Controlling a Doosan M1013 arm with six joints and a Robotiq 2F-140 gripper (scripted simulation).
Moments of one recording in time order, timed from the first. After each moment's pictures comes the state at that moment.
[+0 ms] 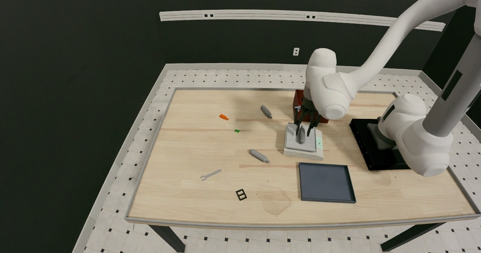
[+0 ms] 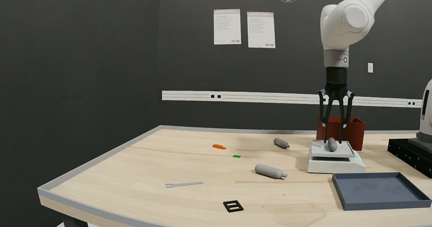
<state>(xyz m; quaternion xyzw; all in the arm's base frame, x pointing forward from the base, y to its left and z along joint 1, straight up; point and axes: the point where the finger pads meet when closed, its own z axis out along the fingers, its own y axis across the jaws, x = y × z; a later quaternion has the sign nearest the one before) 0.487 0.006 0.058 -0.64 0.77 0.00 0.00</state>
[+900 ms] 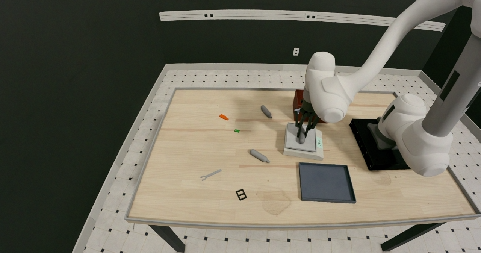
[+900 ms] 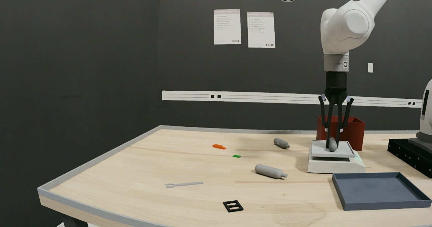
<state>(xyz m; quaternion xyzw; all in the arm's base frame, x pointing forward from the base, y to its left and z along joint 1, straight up) 0.488 0.006 0.045 -0.64 0.77 0.00 0.00</state>
